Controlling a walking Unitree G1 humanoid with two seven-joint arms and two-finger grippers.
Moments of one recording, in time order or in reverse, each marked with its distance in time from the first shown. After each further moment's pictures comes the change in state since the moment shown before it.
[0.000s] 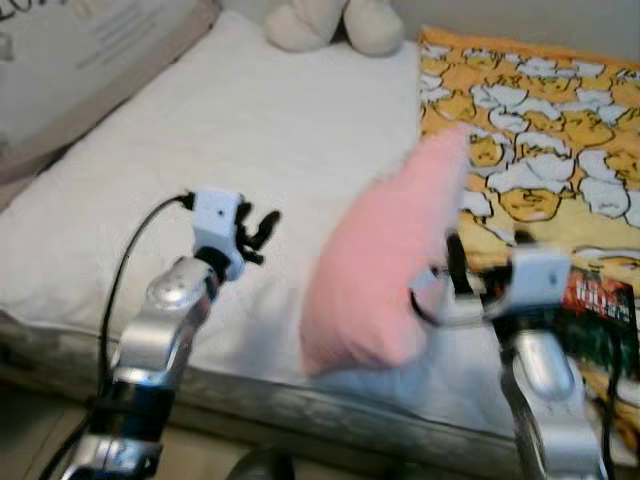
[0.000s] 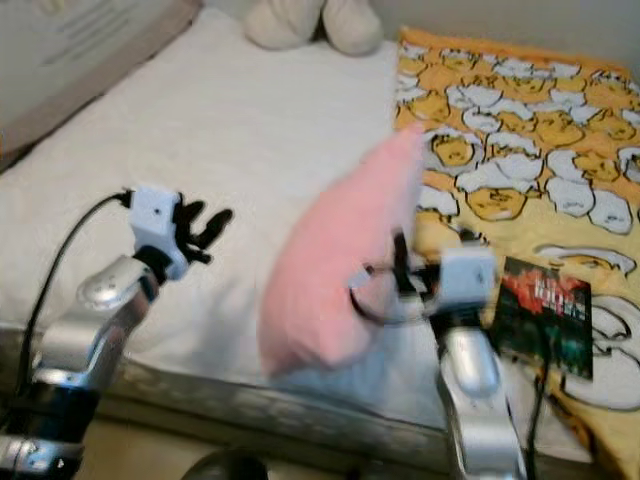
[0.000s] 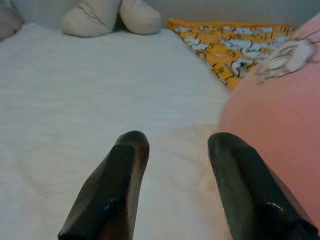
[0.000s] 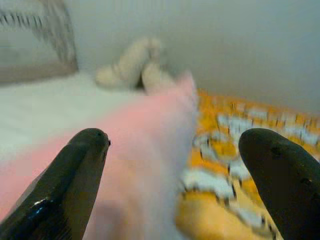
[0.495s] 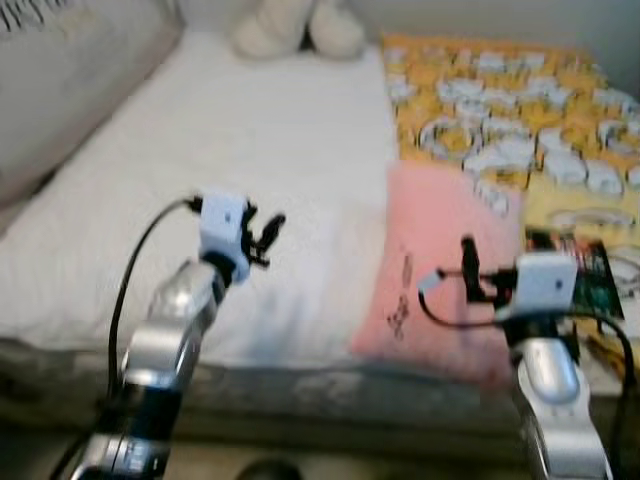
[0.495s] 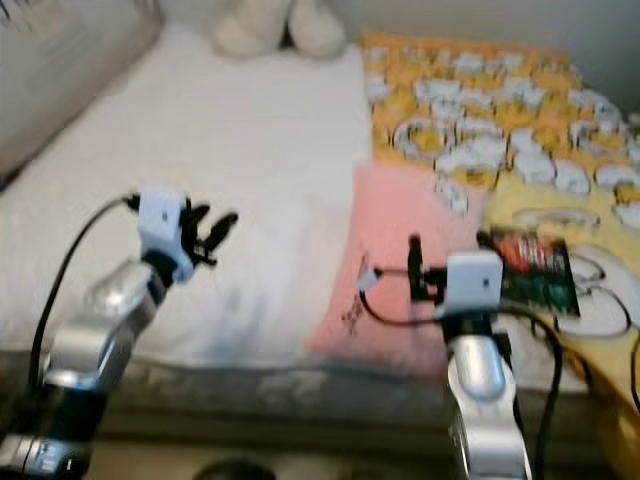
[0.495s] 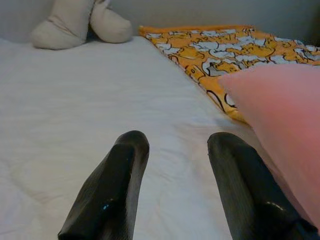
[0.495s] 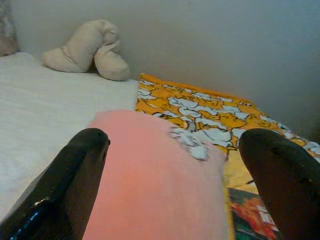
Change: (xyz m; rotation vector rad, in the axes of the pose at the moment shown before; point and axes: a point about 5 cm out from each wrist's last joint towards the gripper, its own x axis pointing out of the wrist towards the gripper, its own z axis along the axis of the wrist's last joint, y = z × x) left arm 0.003 -0.007 -0.003 -0.005 -0.015 -0.008; right arm -0.006 -0.016 -0.015 -0.101 0.071 -0.083
